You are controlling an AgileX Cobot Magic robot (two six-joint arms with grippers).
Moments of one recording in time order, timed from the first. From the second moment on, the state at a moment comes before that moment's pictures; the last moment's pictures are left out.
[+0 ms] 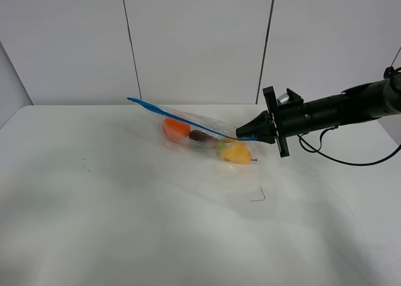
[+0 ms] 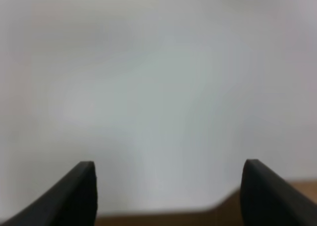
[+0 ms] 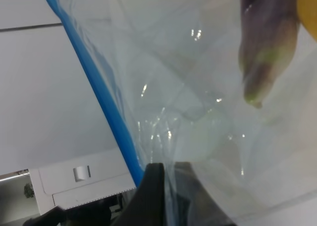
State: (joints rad) left arm -0.01 0.19 -0.50 0.00 1.05 0.00; right arm 0.01 2.09 -1.23 1.37 1.21 -0.71
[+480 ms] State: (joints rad) left arm -0.01 -0.01 -0.50 0.01 1.05 0.01; right arm 0.01 2.09 -1.23 1.37 1.21 -0.71
